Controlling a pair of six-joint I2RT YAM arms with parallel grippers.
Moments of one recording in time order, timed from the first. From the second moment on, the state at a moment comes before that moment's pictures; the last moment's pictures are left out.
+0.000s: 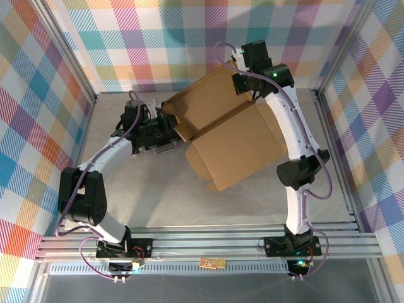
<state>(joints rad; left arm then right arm) -0.19 1.57 1.11 -0.03 0.65 -0.73 0.44 2.07 2.54 -1.19 0.20 -0.09</state>
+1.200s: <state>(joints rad) -0.19 1.55 1.16 -0.09 0.65 -0.70 0.40 2.06 2.46 -1.13 0.19 -0.14</state>
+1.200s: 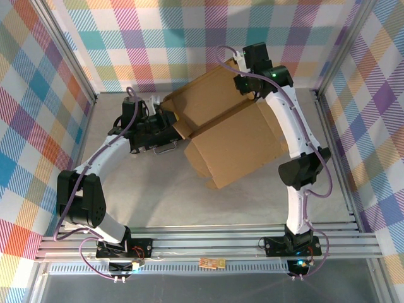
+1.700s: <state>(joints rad) -0.21 1.55 1.24 -0.21 0.55 -0.68 0.44 2.07 2.47 -1.13 0.39 -0.13</state>
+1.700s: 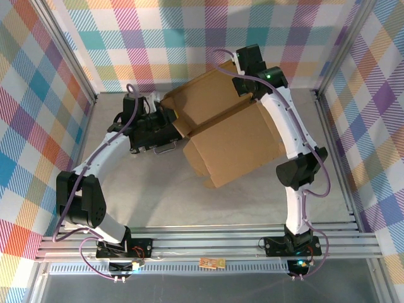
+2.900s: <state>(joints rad) -0.33 1.64 1.28 -0.48 0.09 -0.61 0.55 2.02 2.19 -1.11 0.50 0.11</state>
